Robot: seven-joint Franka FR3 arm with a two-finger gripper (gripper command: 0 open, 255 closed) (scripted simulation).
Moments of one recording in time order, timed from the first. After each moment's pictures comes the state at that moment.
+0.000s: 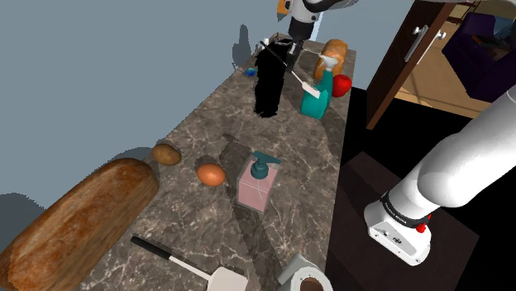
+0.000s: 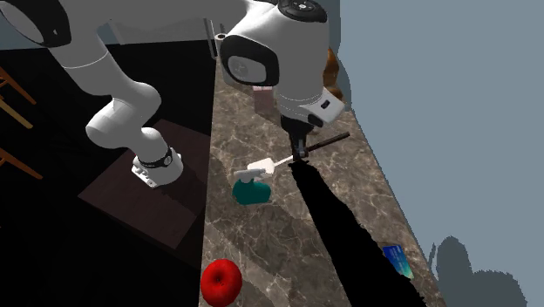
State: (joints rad) arm 0.08 -0.05 0.00 -1.92 0.03 1.93 -0.45
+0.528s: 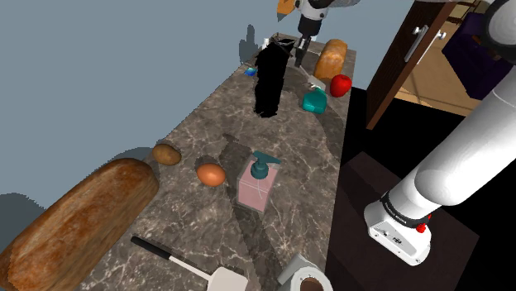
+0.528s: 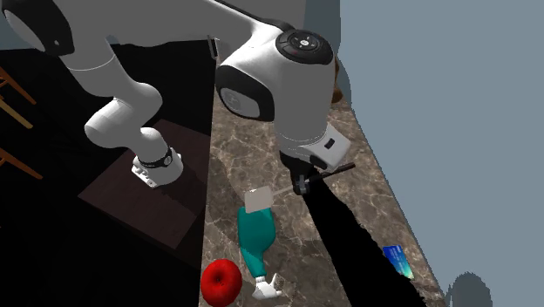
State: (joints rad) arm 0.01 0.05 -0.07 -1.82 0.04 1.92 -0.60
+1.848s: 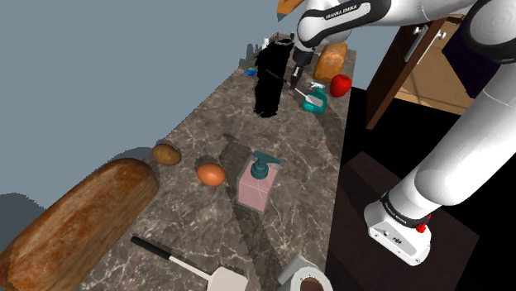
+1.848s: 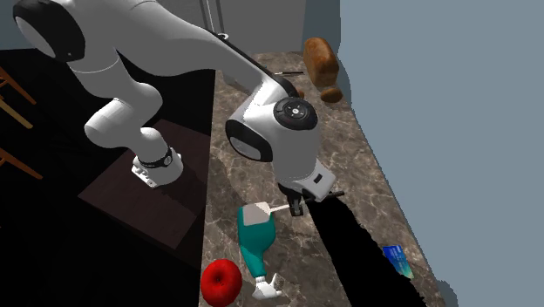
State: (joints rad) arm 0.01 0.11 -0.07 -2.01 0.06 2.18 -0.62
